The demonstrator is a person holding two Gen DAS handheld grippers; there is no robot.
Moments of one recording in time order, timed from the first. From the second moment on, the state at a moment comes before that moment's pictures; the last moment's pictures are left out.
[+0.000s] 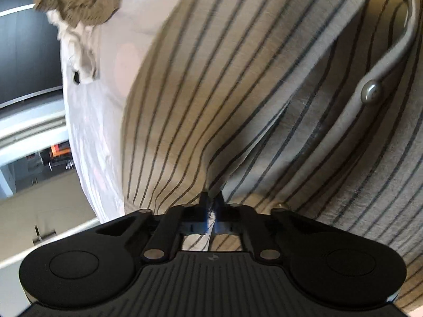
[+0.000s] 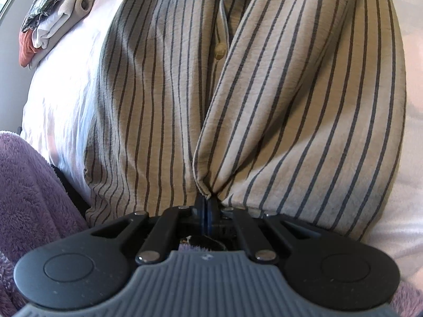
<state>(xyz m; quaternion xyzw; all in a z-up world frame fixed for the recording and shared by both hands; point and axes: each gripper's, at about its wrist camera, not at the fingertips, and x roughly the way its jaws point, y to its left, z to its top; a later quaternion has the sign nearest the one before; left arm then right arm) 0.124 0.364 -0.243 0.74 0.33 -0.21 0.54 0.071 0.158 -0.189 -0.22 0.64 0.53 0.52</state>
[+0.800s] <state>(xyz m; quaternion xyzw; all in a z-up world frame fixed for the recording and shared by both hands) 0.094 0.385 -0.187 0.55 0.42 -0.09 0.72 0.079 0.166 -0.137 -0.24 0.60 0.50 0.57</state>
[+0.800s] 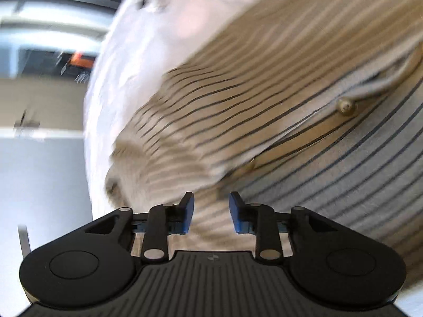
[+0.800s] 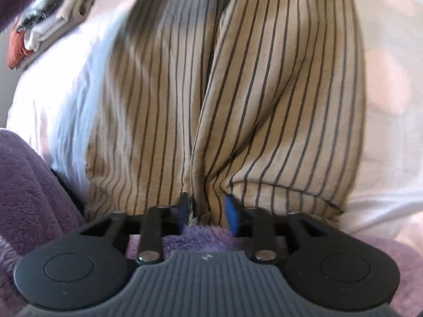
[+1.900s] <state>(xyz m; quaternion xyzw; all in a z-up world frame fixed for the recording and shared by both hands) -0.091 0.379 -0.187 -0.37 0.57 0.16 0.72 0.190 0.161 -0.171 -0.15 0.68 0.37 0.62</state>
